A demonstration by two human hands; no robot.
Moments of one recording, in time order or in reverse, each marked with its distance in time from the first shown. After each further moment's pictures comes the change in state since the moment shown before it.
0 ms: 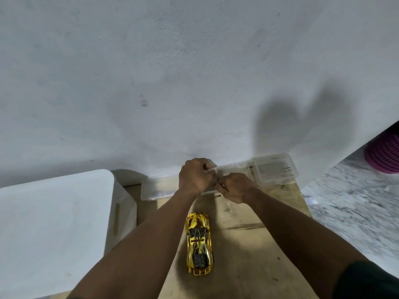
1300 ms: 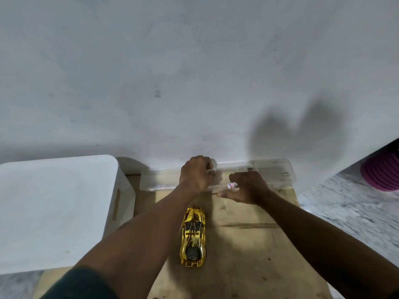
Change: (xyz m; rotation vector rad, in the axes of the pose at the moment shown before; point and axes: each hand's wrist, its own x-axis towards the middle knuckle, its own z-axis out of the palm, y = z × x) left_hand -0.003 -0.009 0.009 0.191 0.013 0.033; right_hand -0.036 0.016 -0.026 0.050 0.334 -0.121
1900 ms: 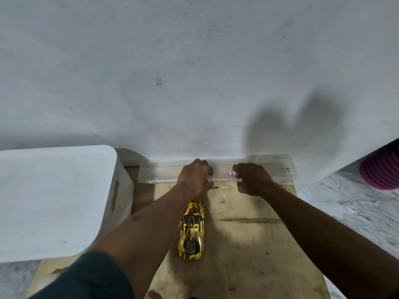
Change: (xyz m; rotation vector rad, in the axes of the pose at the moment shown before) left_hand -0.009 -0.022 0.023 0.279 -0.193 0.216; right_hand 0.007 0.015 0.000 -0.026 -0.344 0.259
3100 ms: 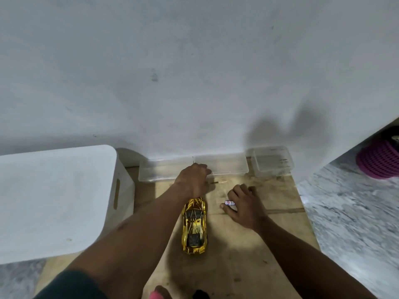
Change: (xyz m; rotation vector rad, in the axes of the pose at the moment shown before) left_hand -0.023 0.005 -0.016 0.006 -0.206 0.021; right_hand -0.067 -0.026 0.104 -0.114 0.413 -0.125
